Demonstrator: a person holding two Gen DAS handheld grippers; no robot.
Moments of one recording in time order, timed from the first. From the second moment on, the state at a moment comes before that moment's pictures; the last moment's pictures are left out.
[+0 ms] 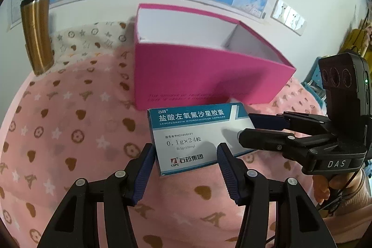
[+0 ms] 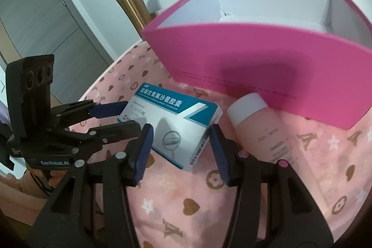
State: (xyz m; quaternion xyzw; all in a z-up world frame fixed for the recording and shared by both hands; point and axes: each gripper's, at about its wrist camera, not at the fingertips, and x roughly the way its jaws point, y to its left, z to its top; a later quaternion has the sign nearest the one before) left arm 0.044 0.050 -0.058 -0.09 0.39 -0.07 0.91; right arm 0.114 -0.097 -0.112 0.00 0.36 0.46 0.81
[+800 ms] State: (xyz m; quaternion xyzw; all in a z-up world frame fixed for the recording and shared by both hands) left arm 0.056 0.033 -0.010 -0.06 0.34 -0.09 0.93; right arm 0.113 -0.127 -0.062 -0.01 0.29 0.44 0.85
